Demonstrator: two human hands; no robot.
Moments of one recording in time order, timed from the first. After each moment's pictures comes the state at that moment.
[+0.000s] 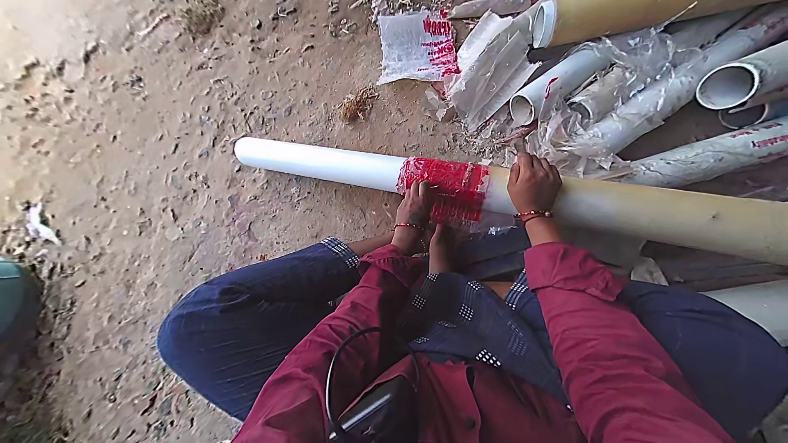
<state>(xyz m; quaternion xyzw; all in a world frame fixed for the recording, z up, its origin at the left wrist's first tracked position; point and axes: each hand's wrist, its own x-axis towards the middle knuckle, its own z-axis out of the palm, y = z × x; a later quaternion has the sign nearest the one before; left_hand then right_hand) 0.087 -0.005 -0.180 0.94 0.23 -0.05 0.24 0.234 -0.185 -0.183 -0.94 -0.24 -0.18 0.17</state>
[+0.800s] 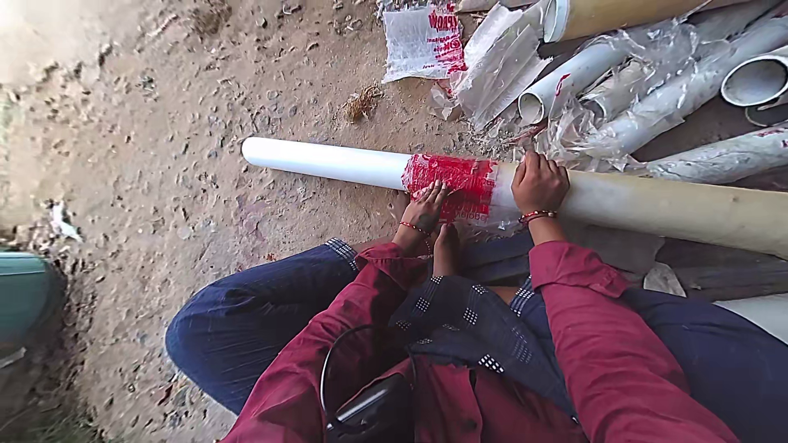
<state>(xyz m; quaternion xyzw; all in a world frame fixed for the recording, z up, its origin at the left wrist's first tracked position) 0.084 0.002 -0.190 0.98 0.05 0.02 0.21 0.240 -0.179 -0.195 -0.94 -0.23 -0.21 0.14</state>
